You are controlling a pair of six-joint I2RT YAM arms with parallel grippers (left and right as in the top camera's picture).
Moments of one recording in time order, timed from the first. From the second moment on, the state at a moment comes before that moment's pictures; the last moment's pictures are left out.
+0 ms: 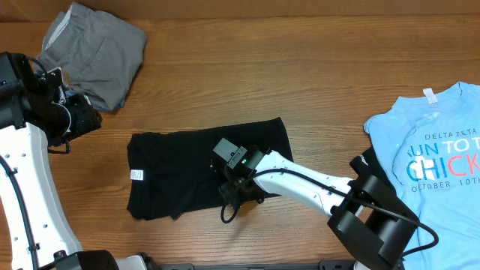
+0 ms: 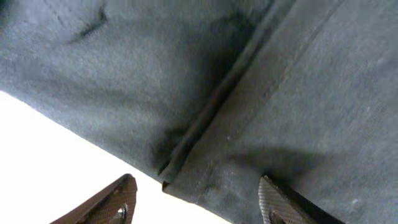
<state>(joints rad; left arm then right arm) 0.40 1.51 1.60 -1.31 0.20 -0.04 0.92 1.87 1.20 -0.80 -0.11 0.23</state>
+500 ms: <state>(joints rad) 0.40 1.51 1.60 -1.31 0.20 -0.04 0.92 1.87 1.24 -0.88 -0.08 0.22</state>
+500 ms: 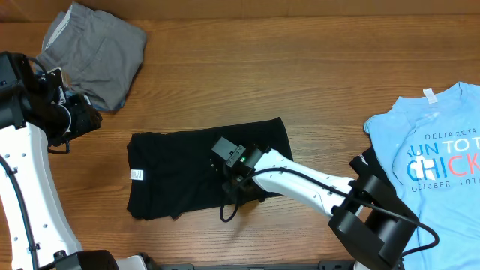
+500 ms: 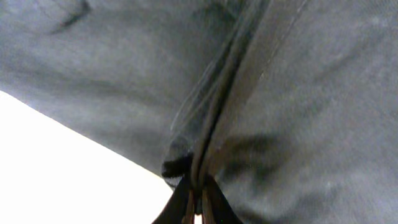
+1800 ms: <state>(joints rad) 0.40 1.51 1.46 -1.30 0.24 -0.05 0.73 1.94 1.34 -0.68 -0.39 0.46</state>
